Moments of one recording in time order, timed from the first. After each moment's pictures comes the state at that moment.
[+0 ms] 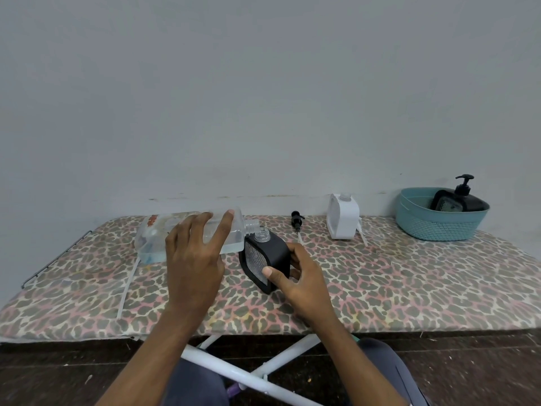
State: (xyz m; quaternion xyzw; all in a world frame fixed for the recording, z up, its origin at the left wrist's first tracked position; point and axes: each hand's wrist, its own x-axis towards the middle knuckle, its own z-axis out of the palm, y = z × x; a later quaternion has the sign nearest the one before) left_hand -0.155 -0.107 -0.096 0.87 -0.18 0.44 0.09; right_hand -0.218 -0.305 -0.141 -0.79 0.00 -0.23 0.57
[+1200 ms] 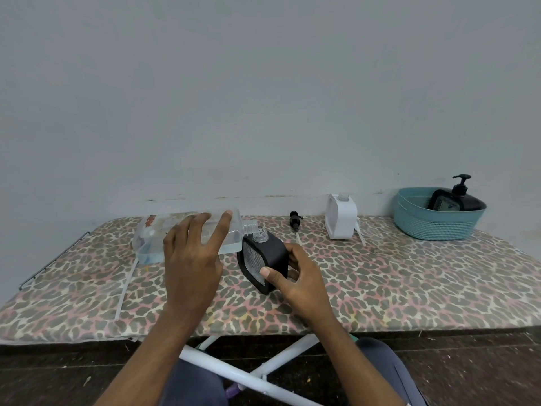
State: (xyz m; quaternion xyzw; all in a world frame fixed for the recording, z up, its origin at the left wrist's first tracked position) left_hand -0.154 -0.107 -0.097 0.87 -0.18 0.45 0.09; right_hand -0.216 -0.307 -0.144 -0.78 0.00 -0.23 0.58
